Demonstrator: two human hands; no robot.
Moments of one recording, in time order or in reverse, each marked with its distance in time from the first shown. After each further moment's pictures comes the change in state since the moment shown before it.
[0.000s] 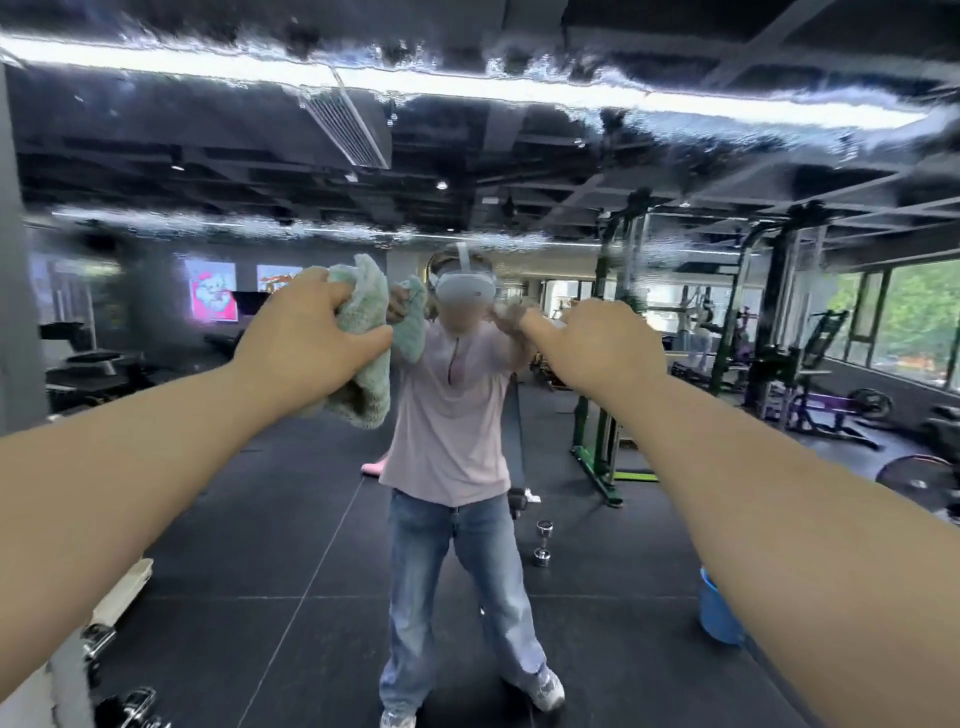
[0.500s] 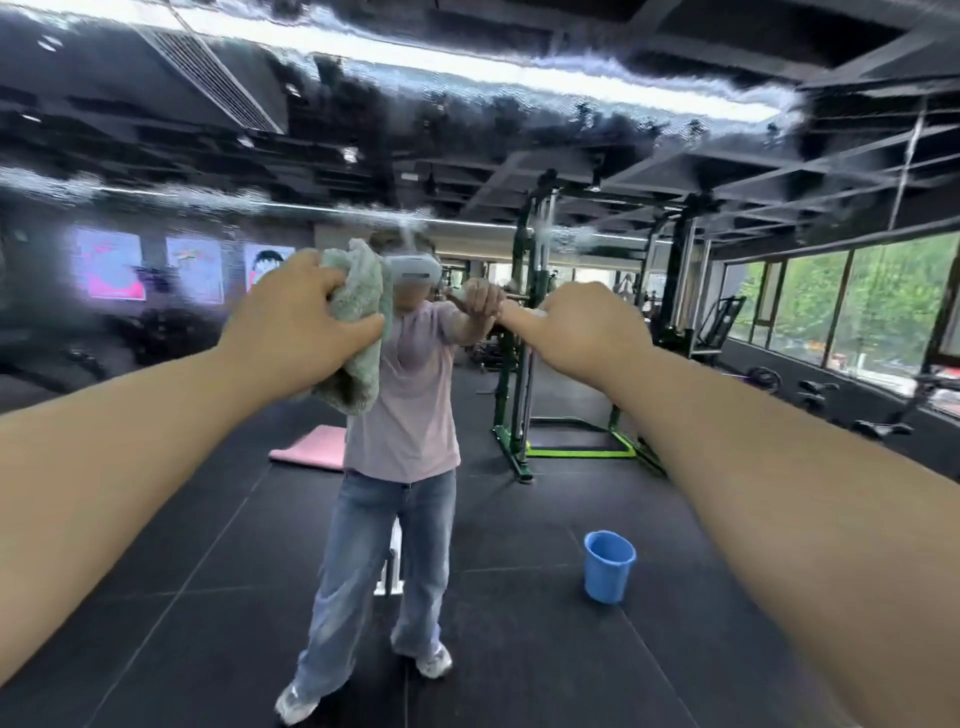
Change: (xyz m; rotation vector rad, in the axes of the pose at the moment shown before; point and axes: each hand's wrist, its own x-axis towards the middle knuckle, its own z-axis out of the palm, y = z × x) left_hand -0.025 0.273 0.149 -0.075 -0.052 0.084; right_hand -0.020 0.283 -0.122 -0.140 -0.079 -0.006
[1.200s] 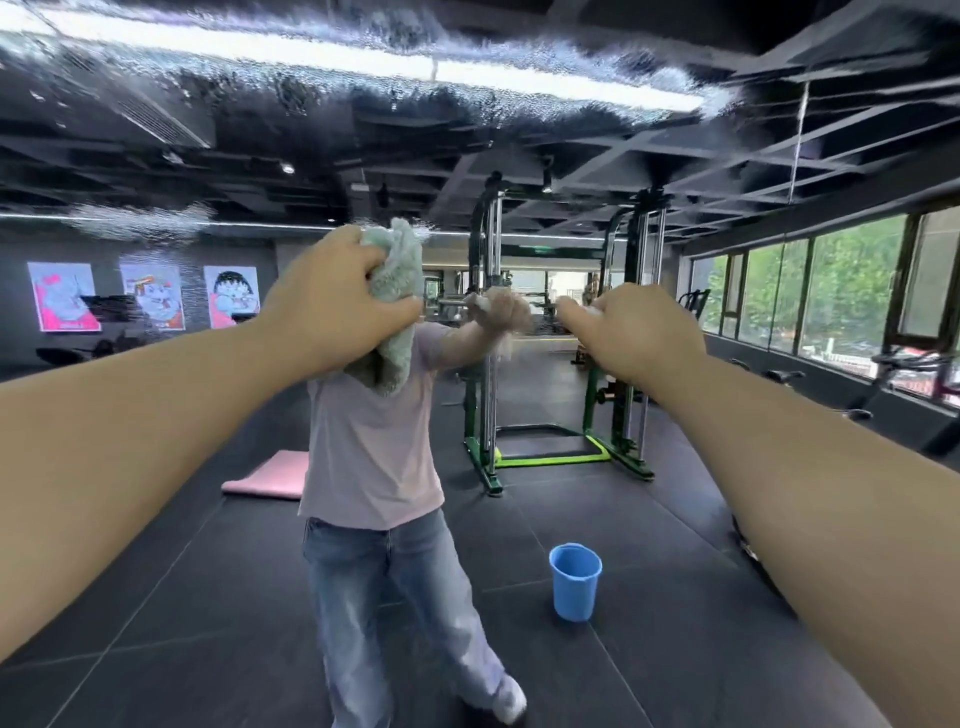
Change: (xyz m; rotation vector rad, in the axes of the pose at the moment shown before) left_hand 0.073 0.177 0.158 -0.004 -0.023 0.190; right_hand 0.027 0.258 -0.008 -0.046 0.108 0.130
